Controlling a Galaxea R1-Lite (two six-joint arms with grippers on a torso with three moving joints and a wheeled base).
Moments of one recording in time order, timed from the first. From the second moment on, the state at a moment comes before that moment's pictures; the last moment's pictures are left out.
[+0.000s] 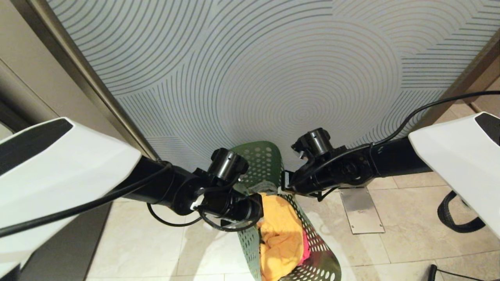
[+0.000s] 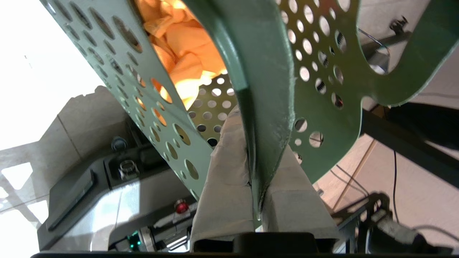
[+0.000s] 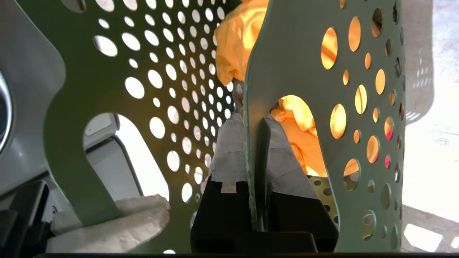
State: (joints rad) left arm -0.69 2.08 -1.24 0.00 -0.25 -0.63; right arm 0.51 2.20 -1.53 0.09 0.21 0.54
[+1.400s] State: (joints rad) left arm -0.75 1.99 -1.22 0.00 -0.28 -0.65; right arm 0.55 2.10 -1.48 0.09 0.19 0.59
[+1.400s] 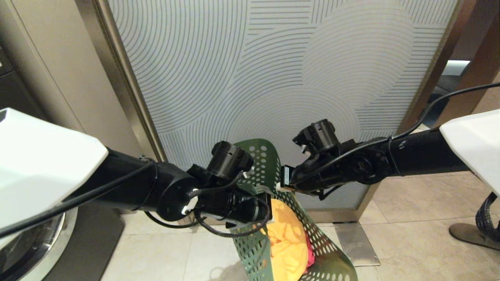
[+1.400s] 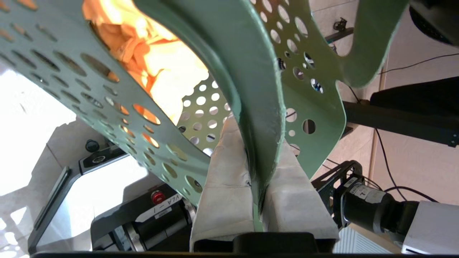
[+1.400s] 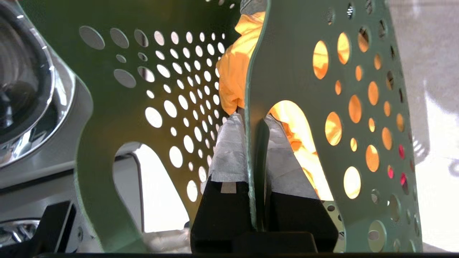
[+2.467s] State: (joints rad) left arm -0.75 1.98 -1.22 -0.01 -0.29 -0.65; right arm 0.56 2.07 -1.42 0.09 0.15 0.52
